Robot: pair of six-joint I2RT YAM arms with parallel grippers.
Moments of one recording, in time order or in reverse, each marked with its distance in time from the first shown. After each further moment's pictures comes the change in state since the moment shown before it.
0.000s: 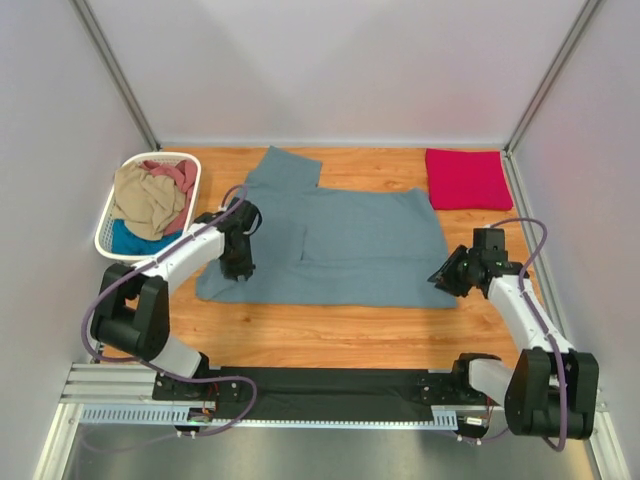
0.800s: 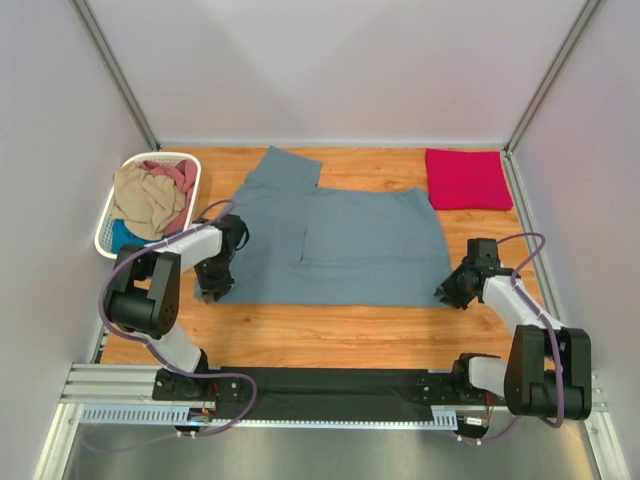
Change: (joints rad) left arm 0.129 0.141 -0.126 -0.127 -0.269 -0.190; right arm -0.006 0.147 -0.099 0.079 0.163 0.094
